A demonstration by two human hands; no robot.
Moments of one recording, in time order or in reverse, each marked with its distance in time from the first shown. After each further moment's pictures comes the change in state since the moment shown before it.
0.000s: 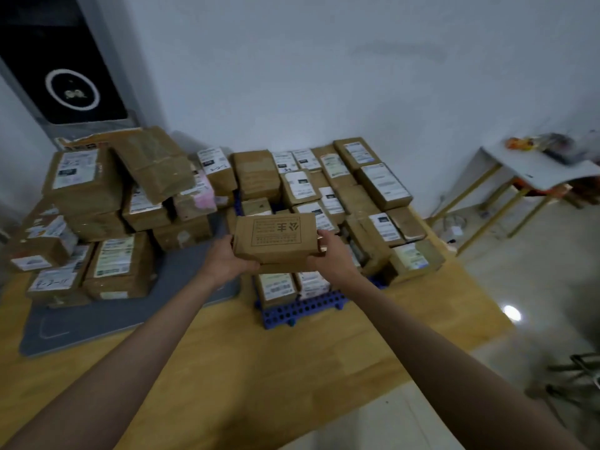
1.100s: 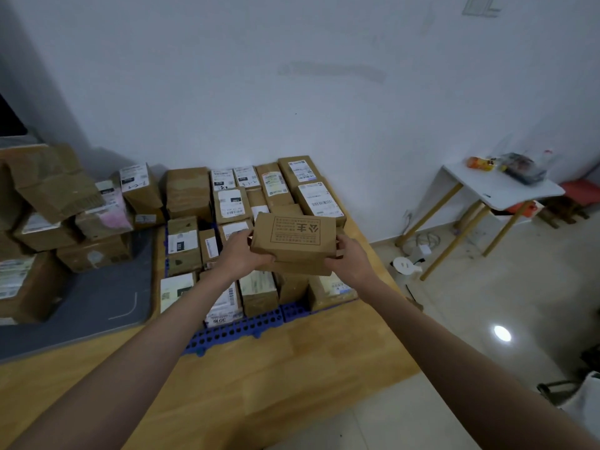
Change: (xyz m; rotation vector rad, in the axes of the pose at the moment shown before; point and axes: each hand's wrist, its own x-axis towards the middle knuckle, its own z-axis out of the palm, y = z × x) left_hand 0.035 0.178 0.180 -0.001 0.024 0.173; right_hand 0.037 0.109 -0.229 -0.053 0.091 0.017
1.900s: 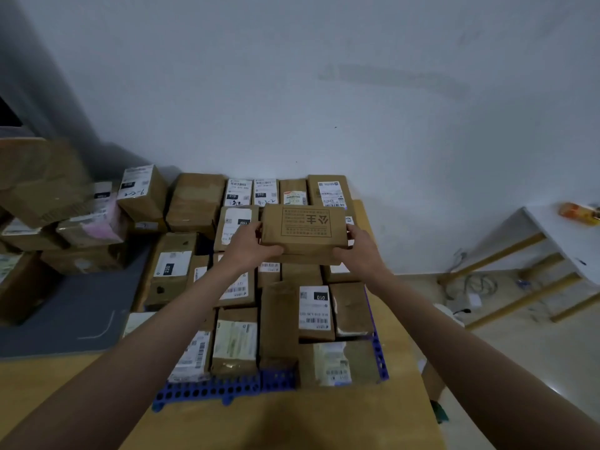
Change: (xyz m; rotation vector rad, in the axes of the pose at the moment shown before) left_hand 0.173 0.040 0.012 -0.133 0.157 -0.127; right_hand 0.245 -0.015 -0.032 -0.046 -0.182 -0.117
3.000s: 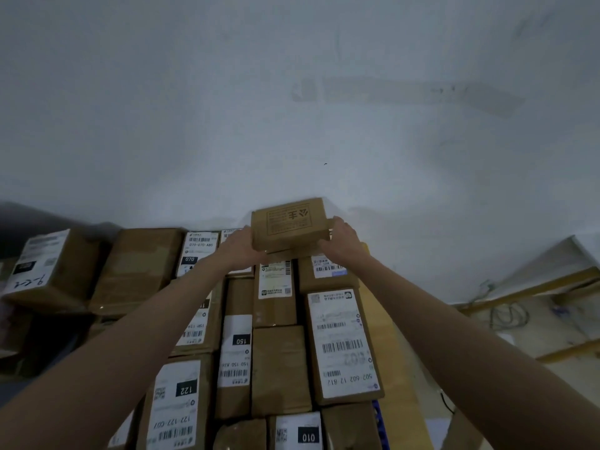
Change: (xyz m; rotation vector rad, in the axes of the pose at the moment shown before) left_hand 0.271 0.007 0.021 0.371 -0.140 -0.078; right_hand 0.293 0.017 0.002 -0.266 -0.061 0.008
